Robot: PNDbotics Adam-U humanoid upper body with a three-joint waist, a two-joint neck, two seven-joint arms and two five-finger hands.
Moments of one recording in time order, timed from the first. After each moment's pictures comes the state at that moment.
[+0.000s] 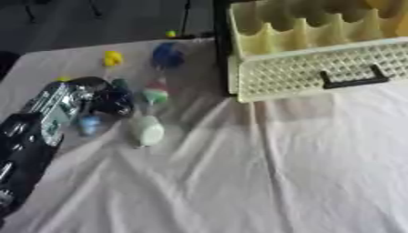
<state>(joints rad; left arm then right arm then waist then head) -0.94 0.62 -0.13 -1.03 -0.93 0.27 -0.63 -0.56 -0.62 -0.07 -1.98 0.48 -0.10 -0.66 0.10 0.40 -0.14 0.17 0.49</state>
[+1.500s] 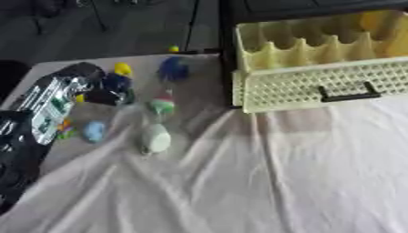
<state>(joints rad) -0.93 0.63 -0.13 -1.18 -0.94 0.31 -0.56 -0.55 -0.61 -0.07 -1.98 0.47 -0.11 -0.66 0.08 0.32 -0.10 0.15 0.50</state>
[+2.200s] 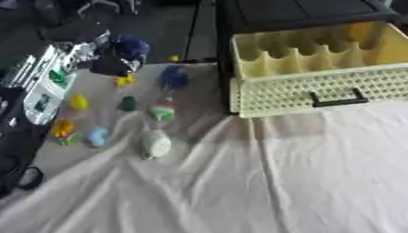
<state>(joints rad) -1.01 0.62 -0.15 -1.40 -0.93 0.30 -0.58 -0.55 -0.61 -0.07 -1.98 0.46 -0.11 -0.66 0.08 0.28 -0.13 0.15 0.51</state>
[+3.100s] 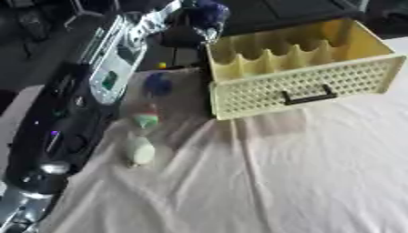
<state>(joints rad) -1.15 0.41 -0.18 -1.34 -0.90 0.32 -0.52 -0.59 -0.58 -0.05 -1.98 0.45 -0.13 -0.64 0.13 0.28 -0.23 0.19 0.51</state>
